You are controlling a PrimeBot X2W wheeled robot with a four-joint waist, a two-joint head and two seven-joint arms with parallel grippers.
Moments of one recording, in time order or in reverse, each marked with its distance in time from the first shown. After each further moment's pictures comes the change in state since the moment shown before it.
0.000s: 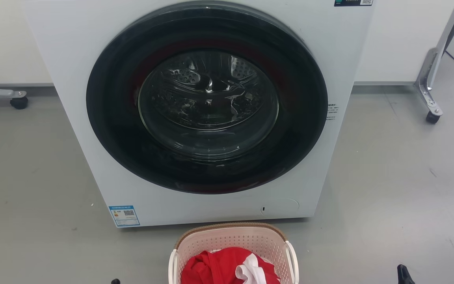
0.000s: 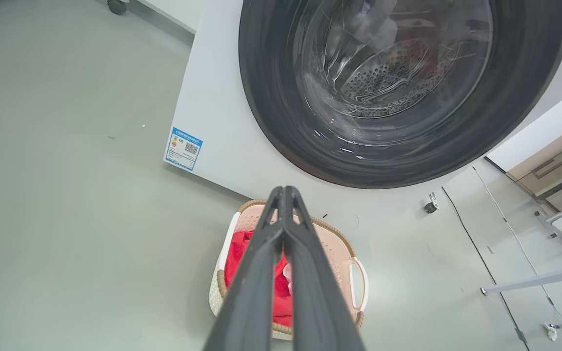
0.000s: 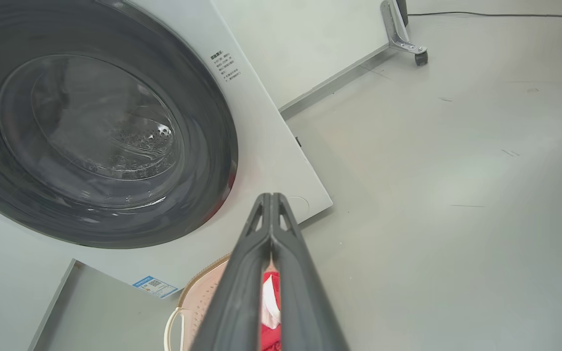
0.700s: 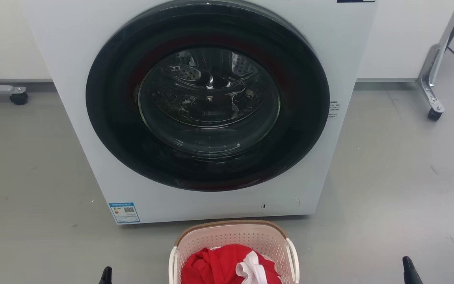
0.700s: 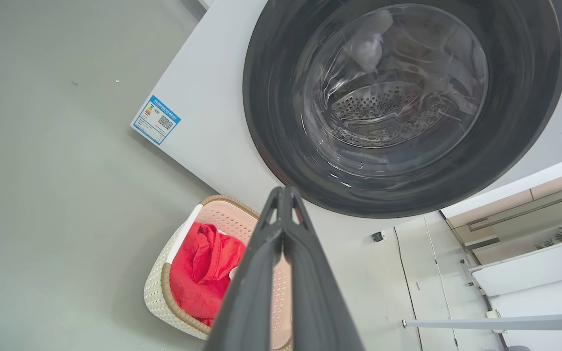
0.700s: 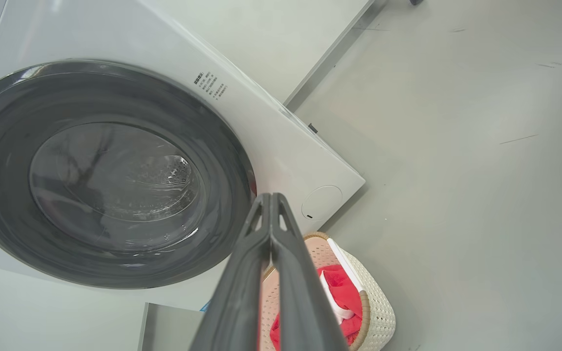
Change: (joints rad) left arm -0.063 -0.010 0.066 0.035 -0.273 -0.051 0.067; right arm -0.061 0.017 -0.064 0.048 0.288 0.048 0.070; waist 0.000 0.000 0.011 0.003
